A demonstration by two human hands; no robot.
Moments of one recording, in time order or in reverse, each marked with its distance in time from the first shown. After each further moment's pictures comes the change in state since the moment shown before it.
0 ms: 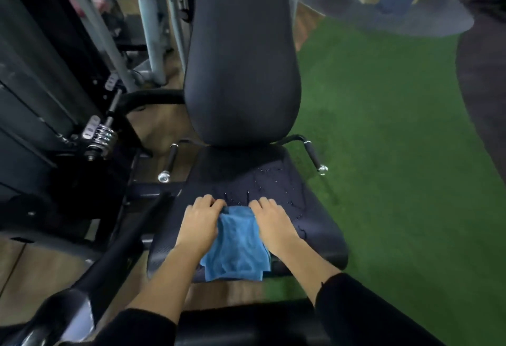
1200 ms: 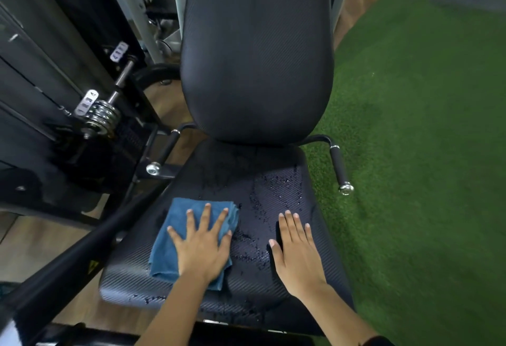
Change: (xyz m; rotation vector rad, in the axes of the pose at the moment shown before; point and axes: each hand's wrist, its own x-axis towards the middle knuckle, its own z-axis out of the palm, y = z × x) left_hand 0.039 0.048 0.091 0.060 -0.364 -0.505; right_hand 0.027 0.121 0.097 0.224 -0.069 0.066
